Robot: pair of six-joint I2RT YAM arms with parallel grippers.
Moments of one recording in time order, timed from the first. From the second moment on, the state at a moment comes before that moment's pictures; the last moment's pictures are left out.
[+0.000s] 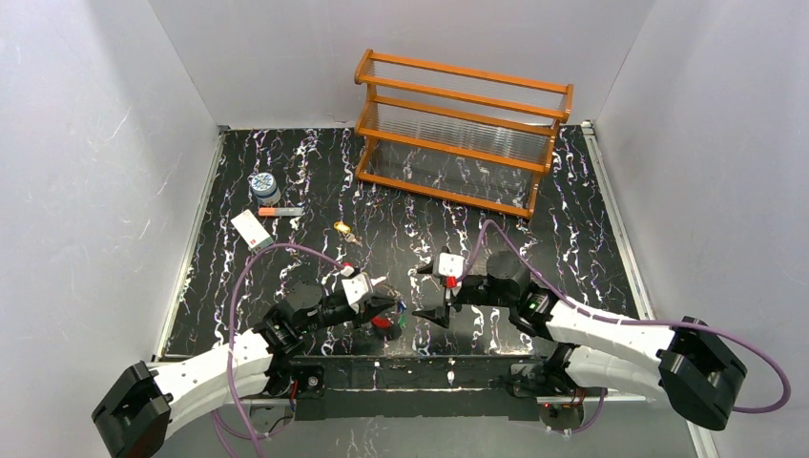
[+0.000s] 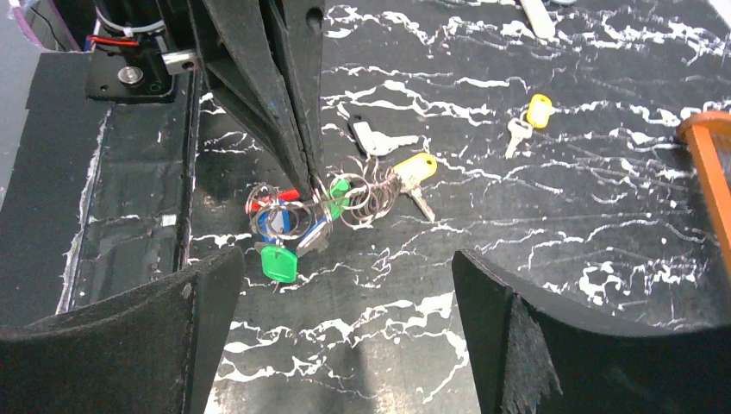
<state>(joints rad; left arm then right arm) -0.84 0.73 0.12 0.45 0.38 0.05 0.94 1.01 0.38 0.41 -0.48 -0.25</state>
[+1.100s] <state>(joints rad) -0.84 0.73 0.12 0.50 0.49 0.09 0.94 1.21 0.46 0.48 -0.75 -0.28</state>
